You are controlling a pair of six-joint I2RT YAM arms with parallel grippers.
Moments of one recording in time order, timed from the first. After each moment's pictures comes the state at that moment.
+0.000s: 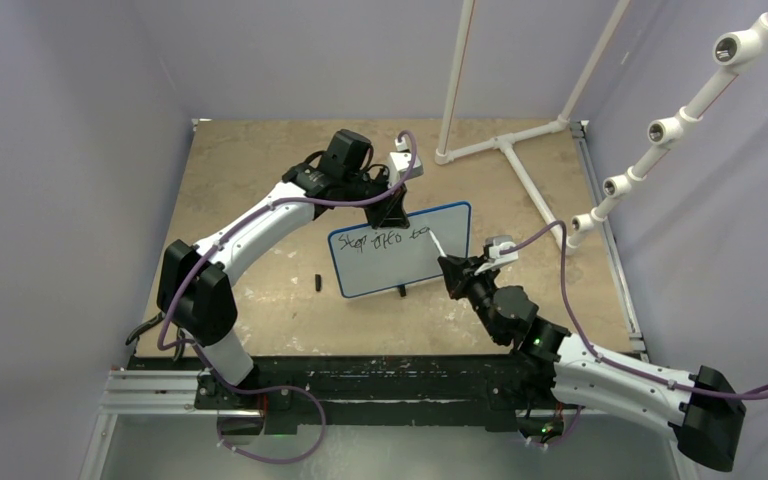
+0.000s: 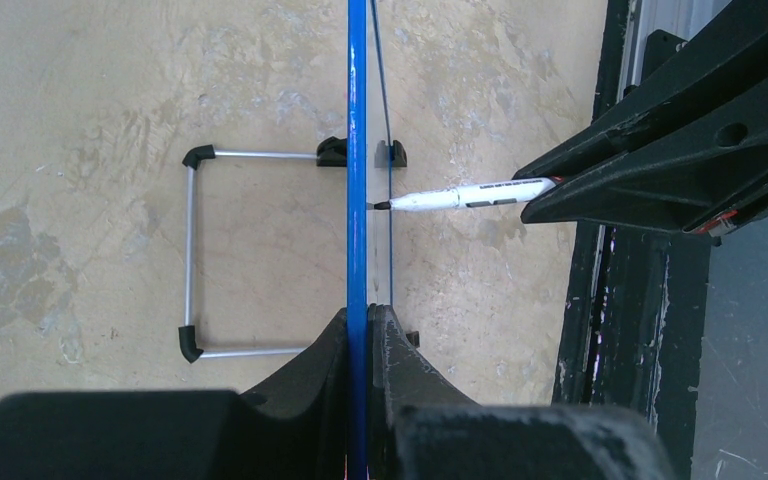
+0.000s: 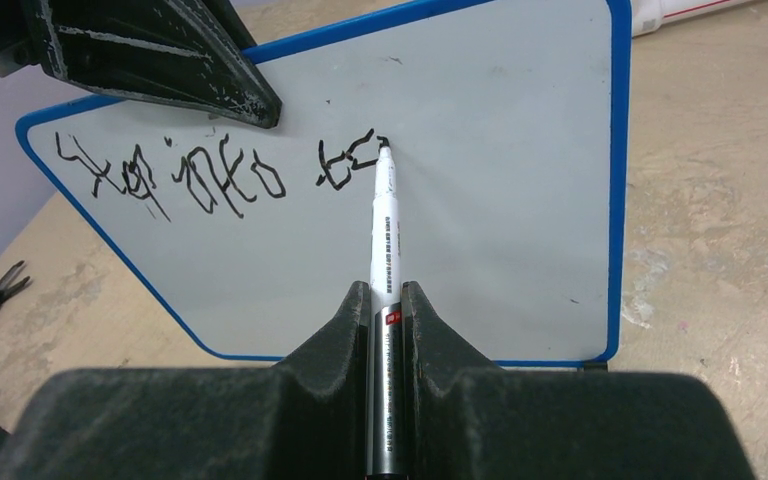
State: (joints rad) left arm -0.61 1.70 1.50 -0.55 0.69 0.27; right arm 0.97 0.69 0.26 0.38 0.58 0.37
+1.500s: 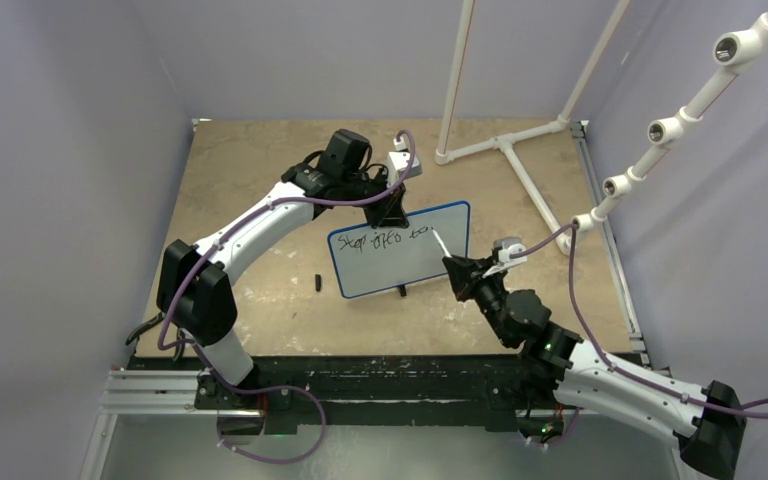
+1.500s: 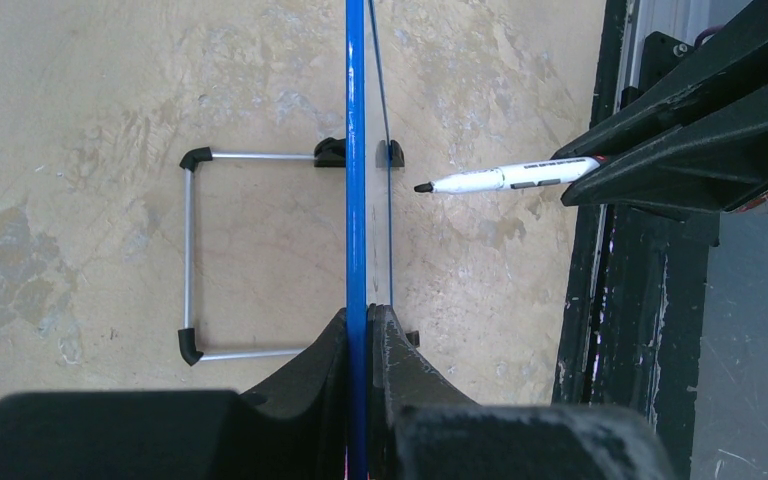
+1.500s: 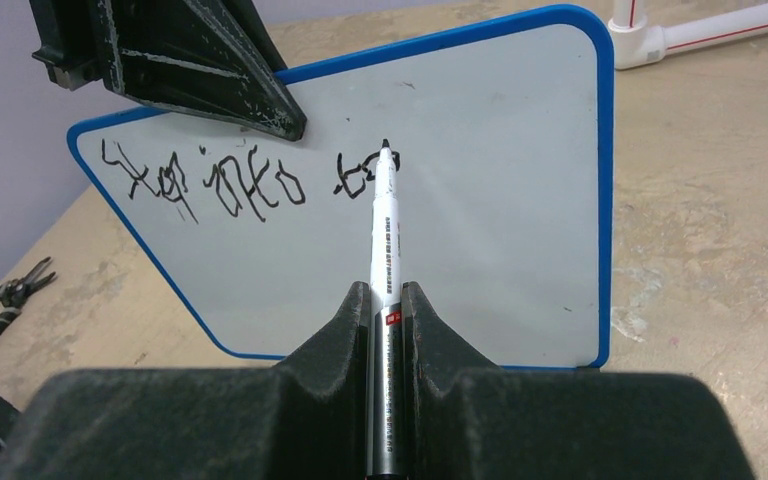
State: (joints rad) left arm -0.60 1.70 1.49 -0.54 0.70 0.27; right arm 0.97 0.57 0.26 0.31 0.55 0.34
